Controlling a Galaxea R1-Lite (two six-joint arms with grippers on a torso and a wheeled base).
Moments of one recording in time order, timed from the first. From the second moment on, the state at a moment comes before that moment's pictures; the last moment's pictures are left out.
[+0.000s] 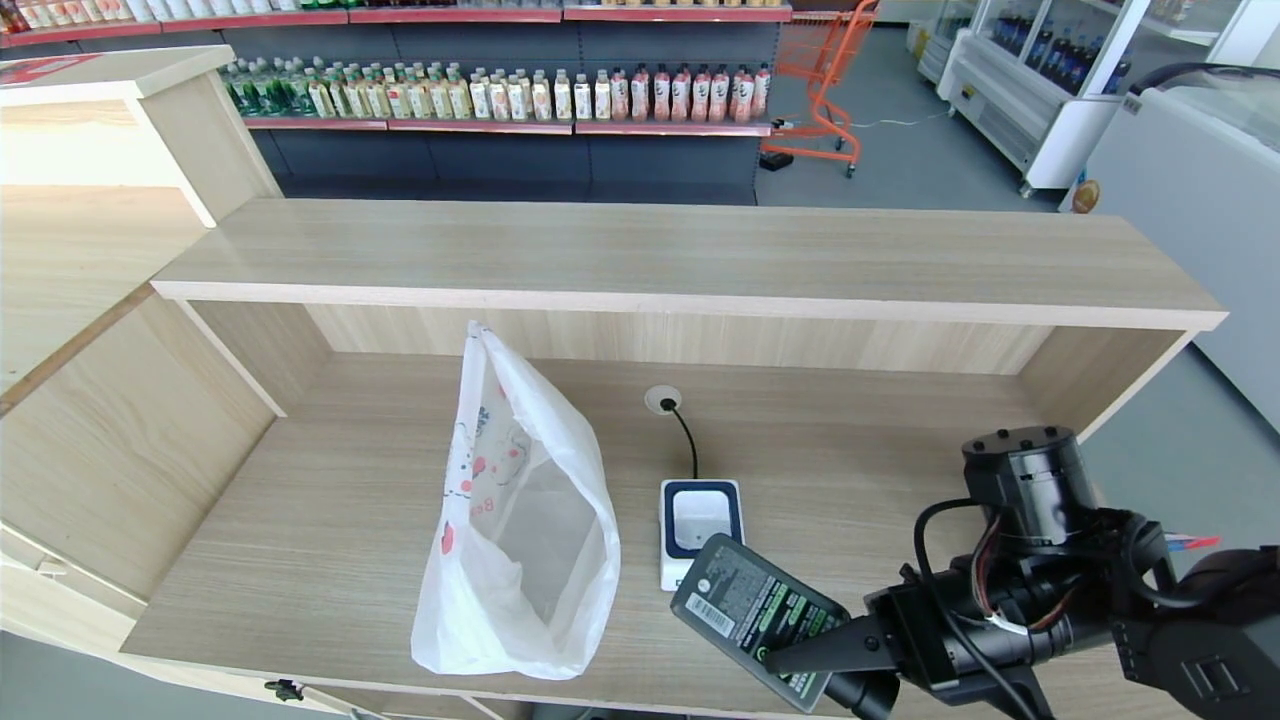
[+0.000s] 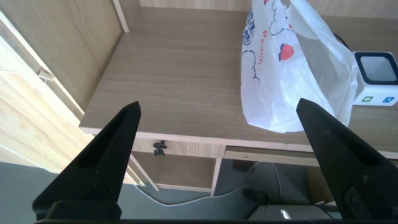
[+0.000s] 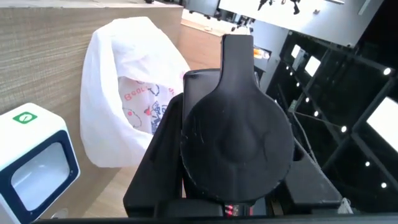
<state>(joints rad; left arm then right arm) 0.00 0.00 0.00 0.00 0.01 0.00 0.49 1.74 -0.53 -0.61 1.03 -2.69</state>
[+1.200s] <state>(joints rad) 0.00 0.00 0.00 0.00 0.01 0.00 0.21 1.22 -0.53 -0.55 0.54 0.11</state>
